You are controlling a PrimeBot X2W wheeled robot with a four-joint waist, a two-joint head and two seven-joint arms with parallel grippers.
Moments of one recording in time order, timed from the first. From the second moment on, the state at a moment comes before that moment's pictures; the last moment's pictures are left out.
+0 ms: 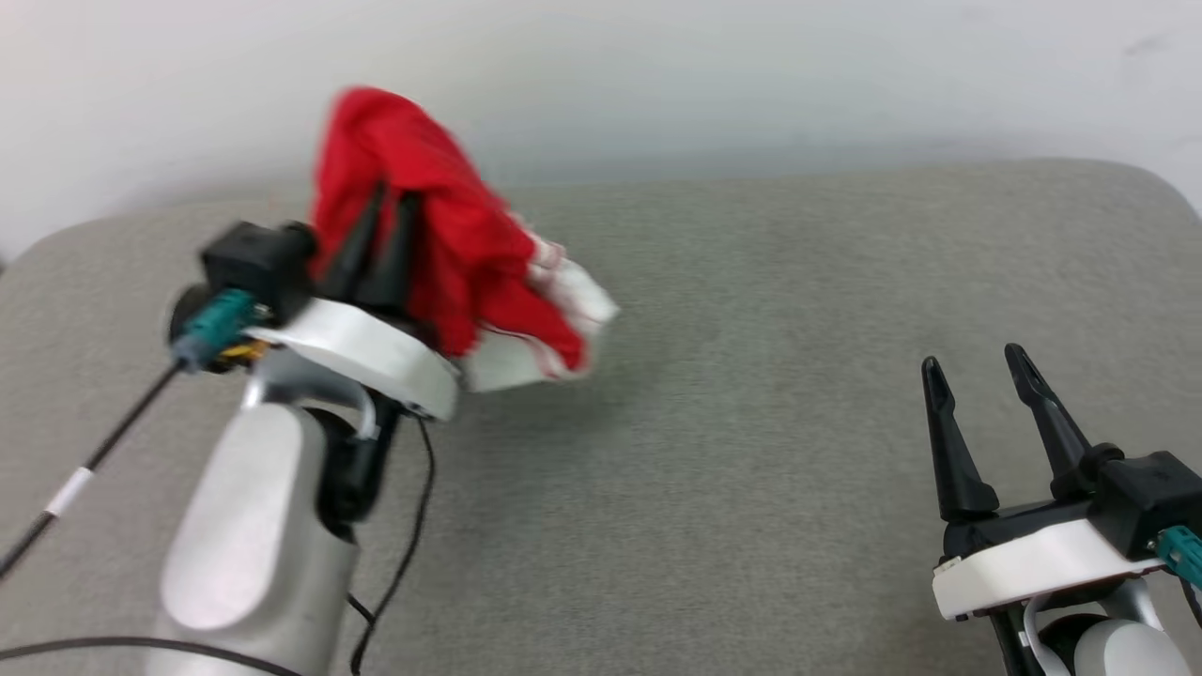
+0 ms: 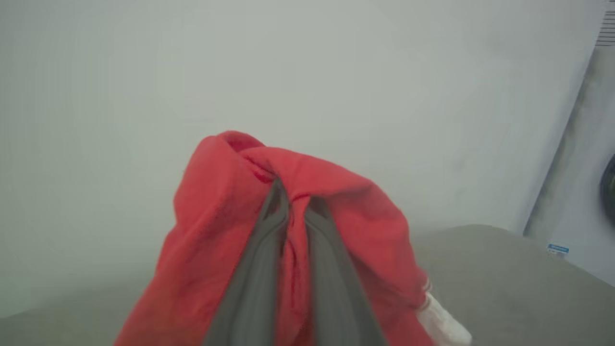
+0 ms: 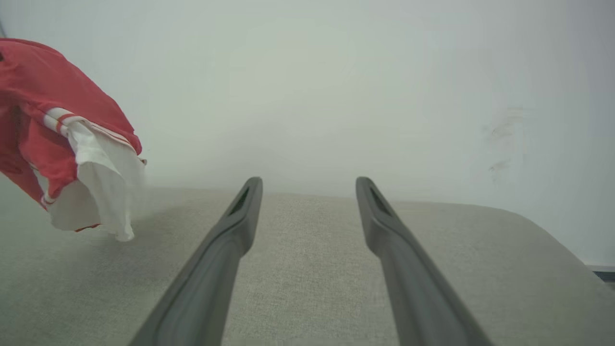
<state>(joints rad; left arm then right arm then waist) -0.53 0.22 -0.19 0.22 -0.38 -0.07 -0.12 -0.05 -0.06 0.02 -0.11 0.10 0.13 -0.08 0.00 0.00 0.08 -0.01</state>
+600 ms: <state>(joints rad) -0.33 0.15 -0.59 0.23 -0.36 -0.12 0.08 -0.07 -0.05 0.02 -0.08 0.15 0.13 -0.13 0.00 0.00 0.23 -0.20</state>
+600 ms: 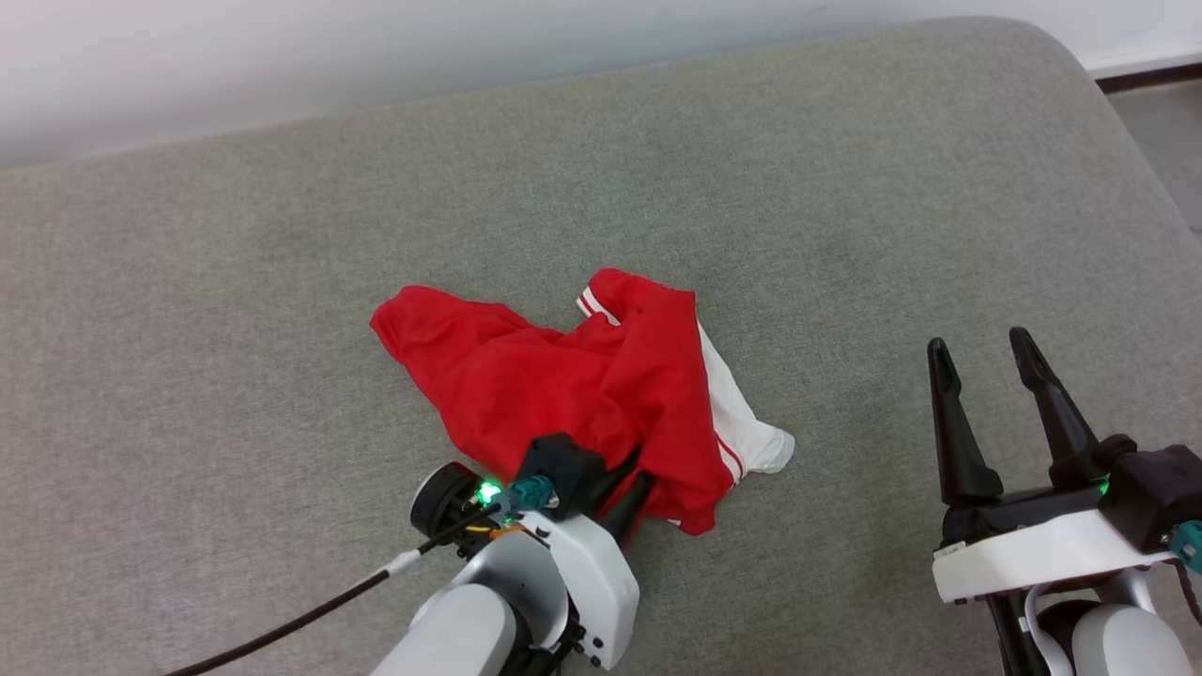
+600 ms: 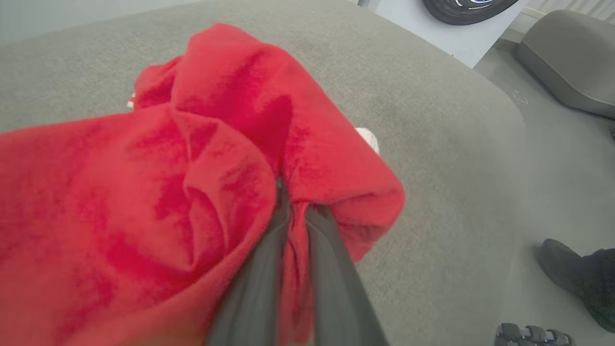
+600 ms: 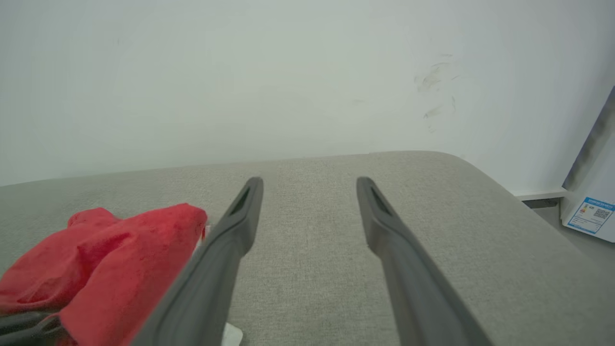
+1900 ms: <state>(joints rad) -0.06 0.30 -0.26 0.11 -0.41 0.13 -0.26 0.07 -0.06 0.01 -0.12 0.10 0.13 0.01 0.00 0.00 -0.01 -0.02</state>
